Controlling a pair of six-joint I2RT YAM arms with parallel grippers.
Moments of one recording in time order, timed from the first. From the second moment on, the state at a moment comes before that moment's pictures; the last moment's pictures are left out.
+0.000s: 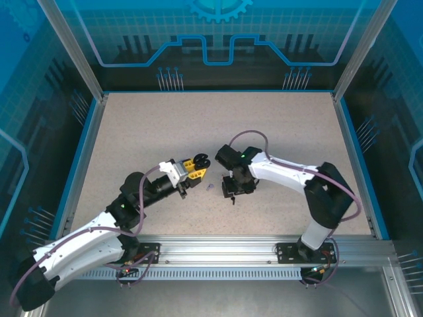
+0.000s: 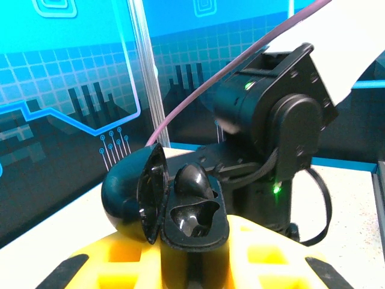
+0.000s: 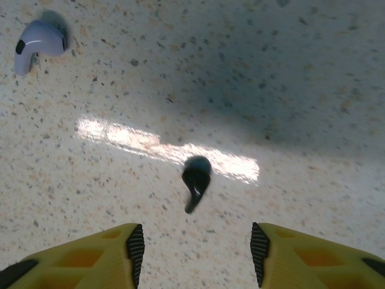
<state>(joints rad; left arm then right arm) -0.74 0.73 0.43 0.38 0.24 0.12 0.81 1.73 1.19 -0.96 -0.05 0.61</state>
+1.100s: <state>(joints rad) -0.74 0.74 0.43 0.36 0.23 0.12 0.82 1.92 1.26 -0.97 -0.06 0.61</state>
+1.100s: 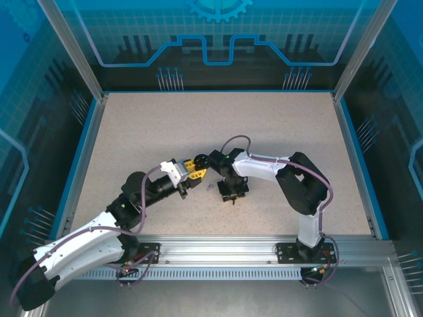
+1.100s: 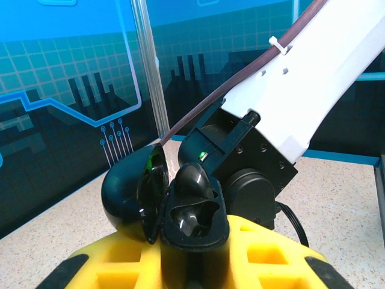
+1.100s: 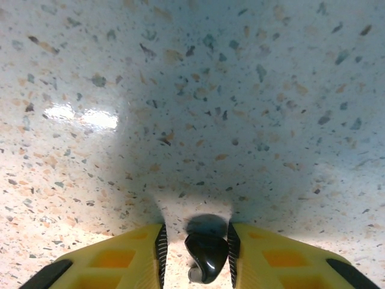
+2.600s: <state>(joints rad) -0.74 1.00 0.48 0.44 0.27 0.01 0.73 1.05 1.10 -0.64 -0.05 0.39</state>
